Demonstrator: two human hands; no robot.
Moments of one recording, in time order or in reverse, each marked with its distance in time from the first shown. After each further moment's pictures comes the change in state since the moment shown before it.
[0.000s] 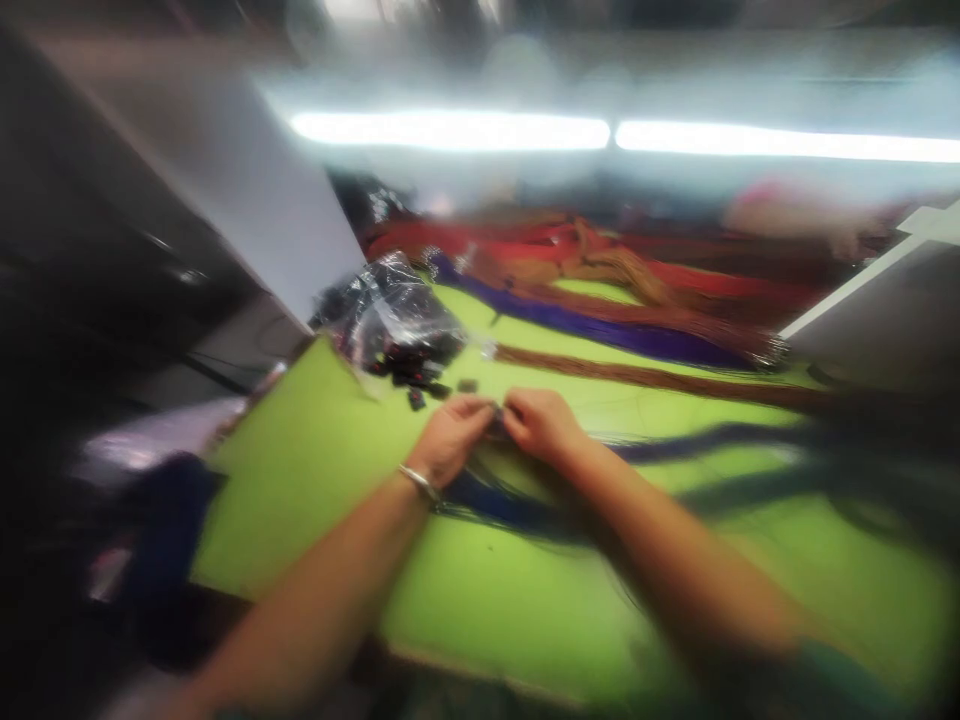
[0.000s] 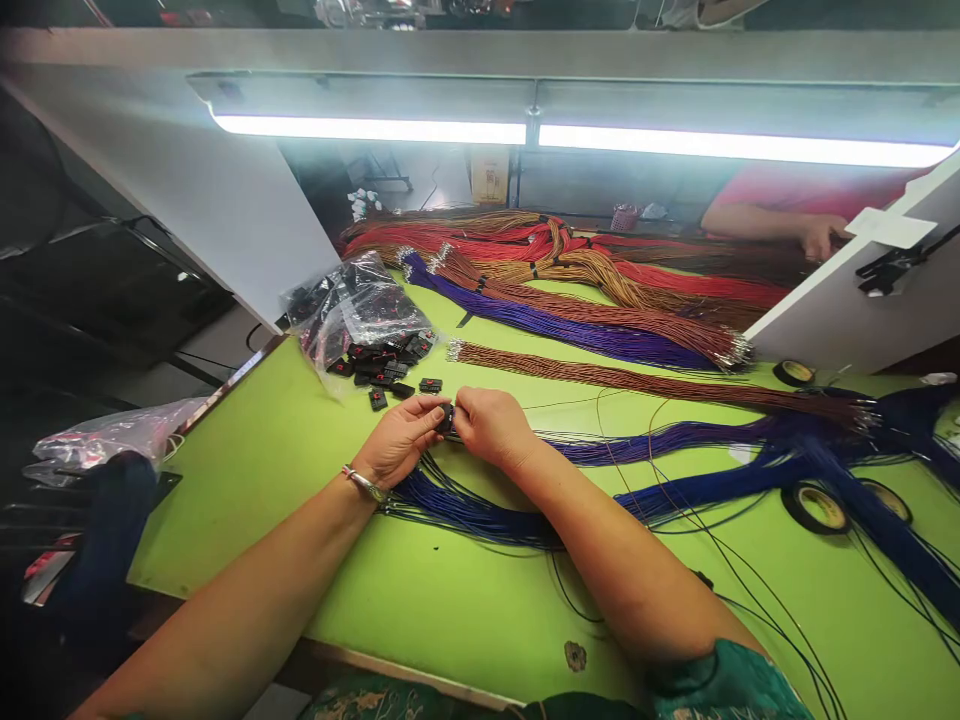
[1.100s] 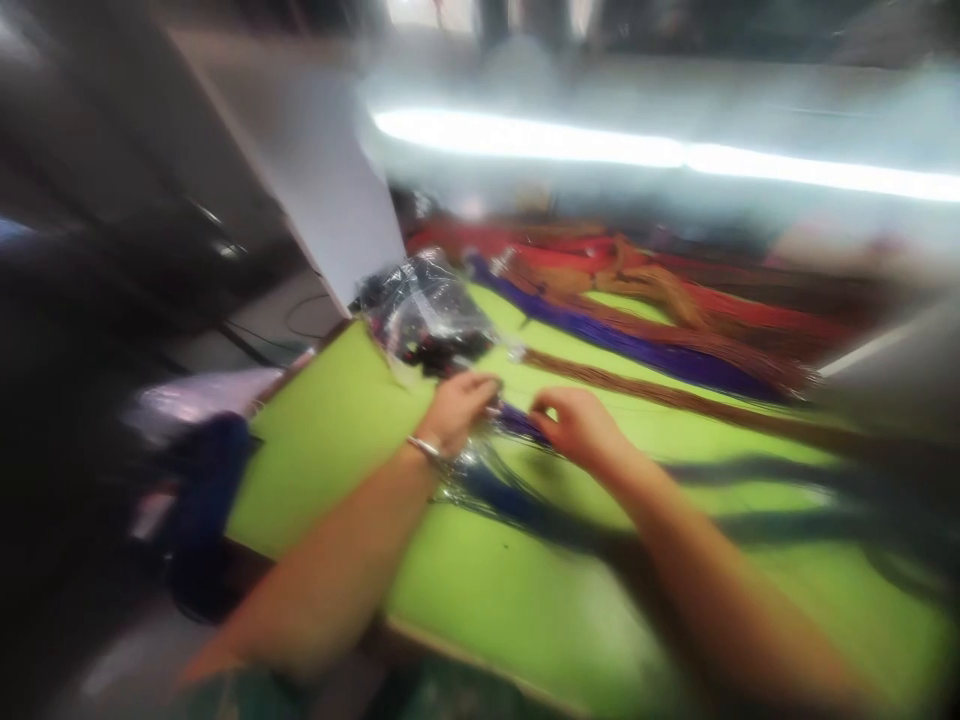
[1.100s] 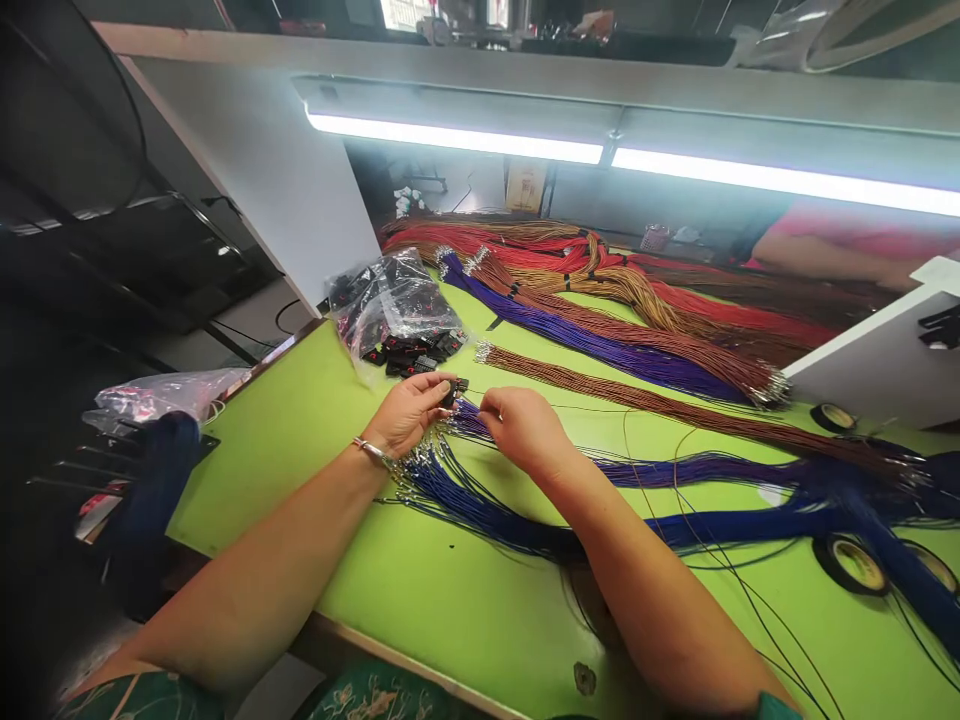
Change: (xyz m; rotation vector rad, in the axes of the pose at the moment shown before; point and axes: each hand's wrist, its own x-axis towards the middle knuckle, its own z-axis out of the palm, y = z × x) left_hand 0.015 0.019 -0.020 0.078 0.125 0.109; right_hand 0.006 -0.006 -0.027 0.089 -0.120 0.032
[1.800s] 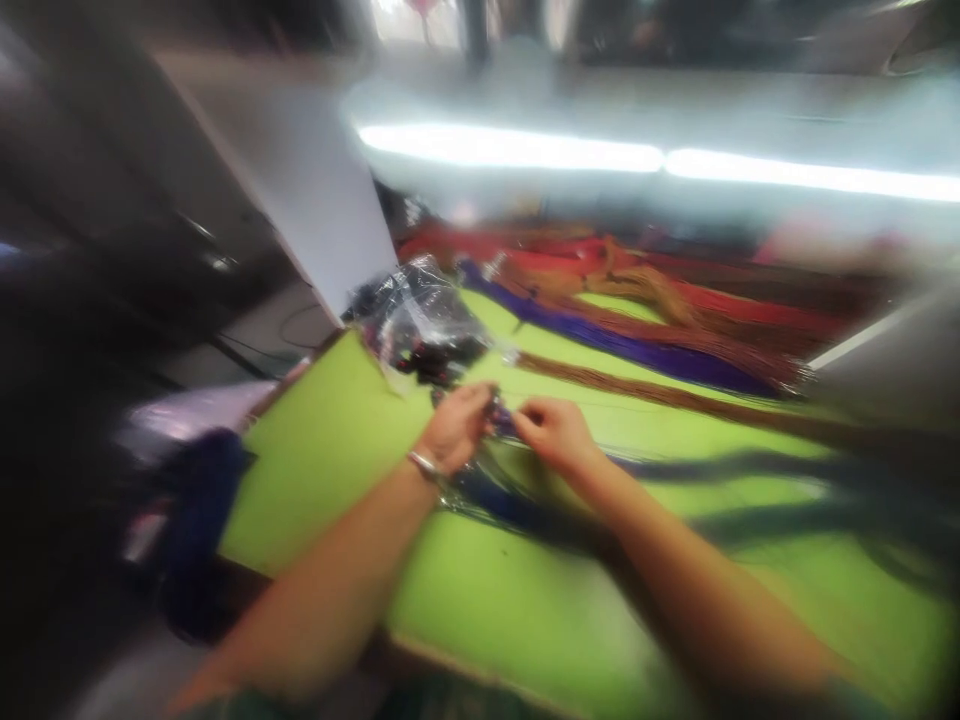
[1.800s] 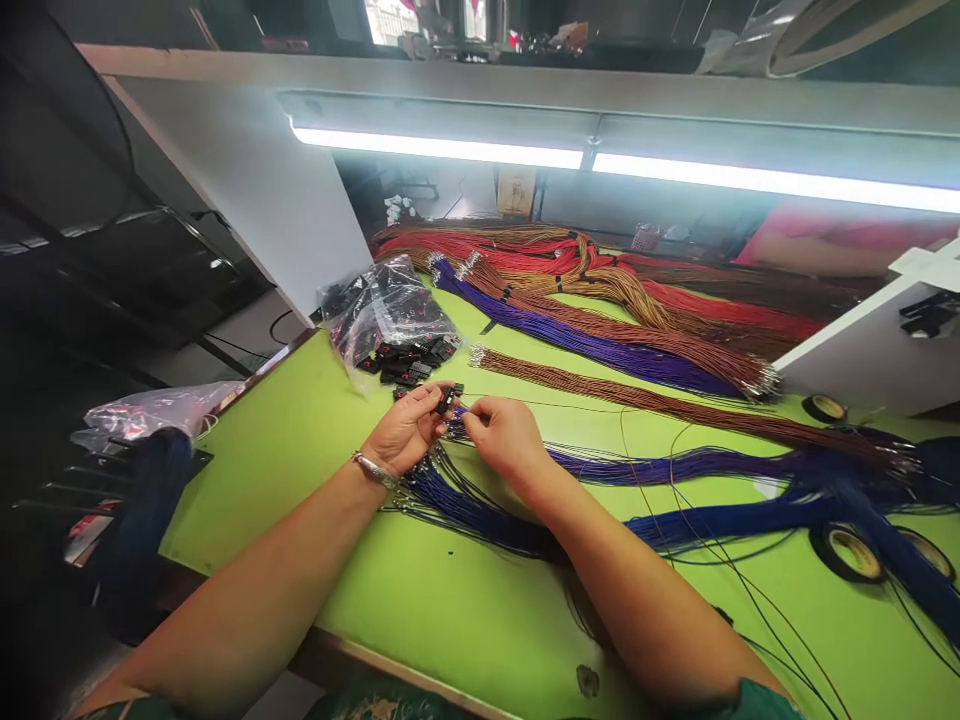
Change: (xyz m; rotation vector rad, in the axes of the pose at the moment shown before) left_hand -0.012 0.003 0.010 -0.260 -0.086 -0.123; right_hand -0.001 -0.012 0.029 0.309 0.167 0.163
